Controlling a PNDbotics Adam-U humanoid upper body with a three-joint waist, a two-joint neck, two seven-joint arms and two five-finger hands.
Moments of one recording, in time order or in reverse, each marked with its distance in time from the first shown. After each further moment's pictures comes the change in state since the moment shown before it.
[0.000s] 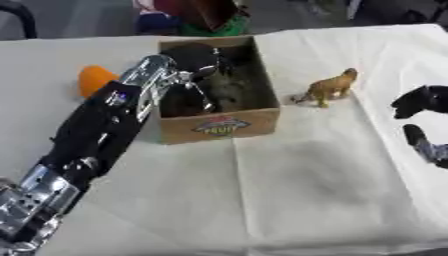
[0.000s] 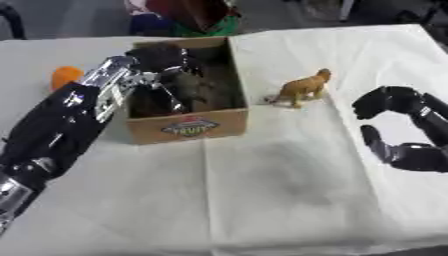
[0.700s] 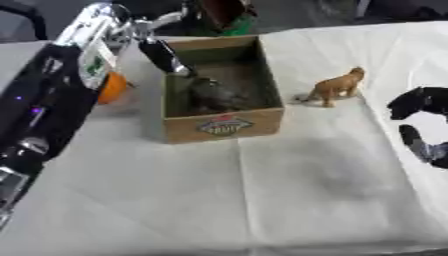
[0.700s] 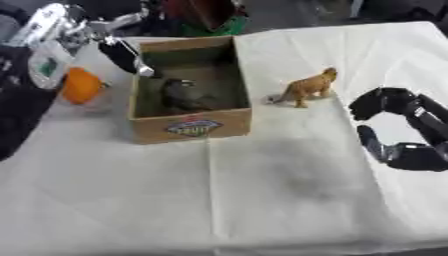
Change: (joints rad) left arm 0.010 0.275 0.059 -0.401 0.337 0.143 -0.153; right arm 0.020 -0.008 -0.013 0.008 0.009 0.004 -0.004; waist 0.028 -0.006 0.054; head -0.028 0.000
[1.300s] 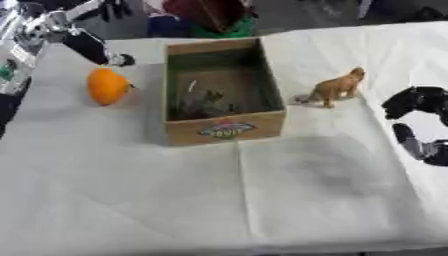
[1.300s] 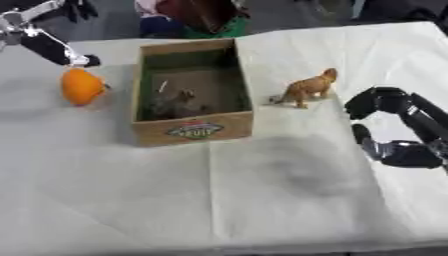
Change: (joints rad) left arm 0.107 0.101 0.064 0.136 -0.036 0.168 -0.002; right arm 0.009 -0.002 -0.007 0.004 0.006 0.005 -0.006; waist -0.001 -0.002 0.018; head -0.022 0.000
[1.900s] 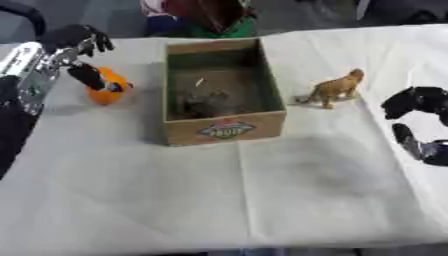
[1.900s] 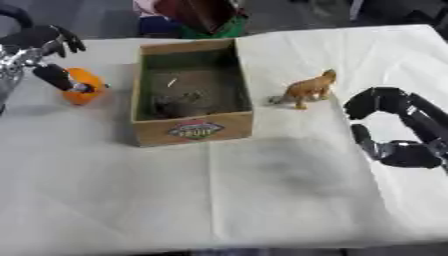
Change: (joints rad) left arm -0.022 -0.124 0.031 0.308 -0.197 0.039 0.132; right arm 0.000 0.001 0.000 0.000 0.002 -0.001 -0.001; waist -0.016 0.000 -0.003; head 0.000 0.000
